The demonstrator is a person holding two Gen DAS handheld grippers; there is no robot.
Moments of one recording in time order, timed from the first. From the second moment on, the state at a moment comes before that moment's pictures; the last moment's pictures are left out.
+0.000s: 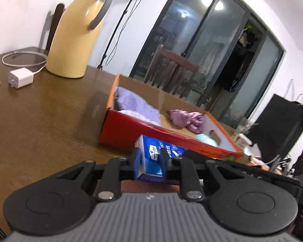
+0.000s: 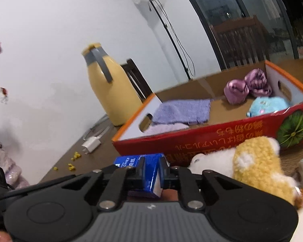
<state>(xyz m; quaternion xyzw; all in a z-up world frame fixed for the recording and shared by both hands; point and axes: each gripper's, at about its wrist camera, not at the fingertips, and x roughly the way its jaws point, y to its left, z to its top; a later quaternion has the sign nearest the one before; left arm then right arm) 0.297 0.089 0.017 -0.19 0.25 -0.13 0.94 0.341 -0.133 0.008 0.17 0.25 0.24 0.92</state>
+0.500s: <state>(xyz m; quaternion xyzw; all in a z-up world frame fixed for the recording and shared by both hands) 0.191 0.025 -0.021 -0.20 0.33 -0.16 0.91 0.223 -0.197 -0.019 0.15 0.32 0.23 0.91</state>
